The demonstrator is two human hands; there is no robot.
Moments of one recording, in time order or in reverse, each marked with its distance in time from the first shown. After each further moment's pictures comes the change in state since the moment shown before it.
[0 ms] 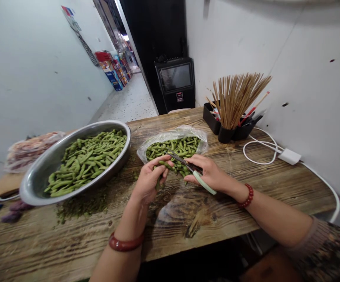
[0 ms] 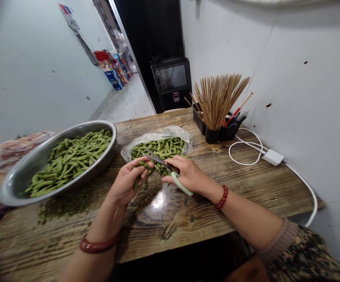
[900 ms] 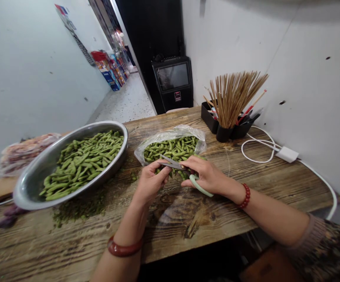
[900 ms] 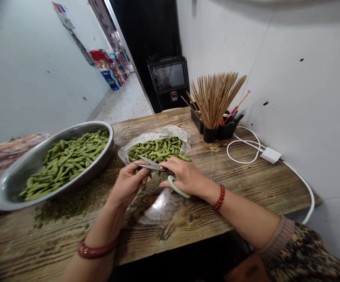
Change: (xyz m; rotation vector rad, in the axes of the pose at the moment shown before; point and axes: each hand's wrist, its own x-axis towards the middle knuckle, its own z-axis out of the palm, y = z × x) left_hand -0.001 -0.010 0.002 0.260 -0.001 0.091; right_hand -0.005 -0.003 -0.001 -0.126 -0.088 -0.032
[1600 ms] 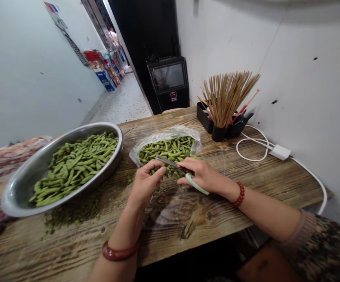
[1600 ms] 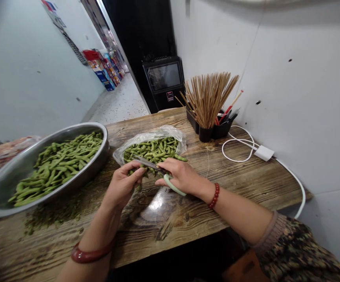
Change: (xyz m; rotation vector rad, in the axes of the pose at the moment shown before) left_hand 0.000 0.002 -0.001 0.006 0.041 -0.014; right_hand 0.003 0.004 0.001 0.051 0.038 -0.012
